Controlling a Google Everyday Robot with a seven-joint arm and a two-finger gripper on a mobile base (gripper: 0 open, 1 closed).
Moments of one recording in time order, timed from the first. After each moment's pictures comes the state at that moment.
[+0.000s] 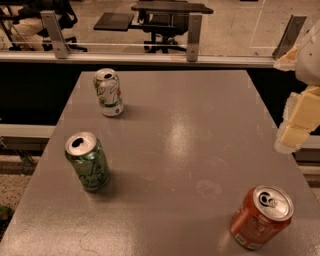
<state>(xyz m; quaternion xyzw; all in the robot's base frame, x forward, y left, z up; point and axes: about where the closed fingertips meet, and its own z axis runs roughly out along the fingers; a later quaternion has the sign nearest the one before) 0.438 -0.217 0.976 -0.60 0.78 -0.03 0.16</state>
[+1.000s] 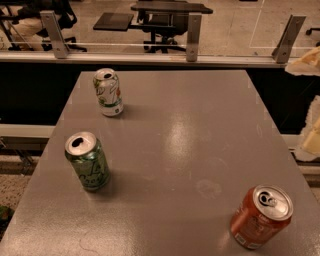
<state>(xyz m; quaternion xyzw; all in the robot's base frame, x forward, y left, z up) 0.421 -0.229 0.981 -0.61 0.77 0.01 0.19</state>
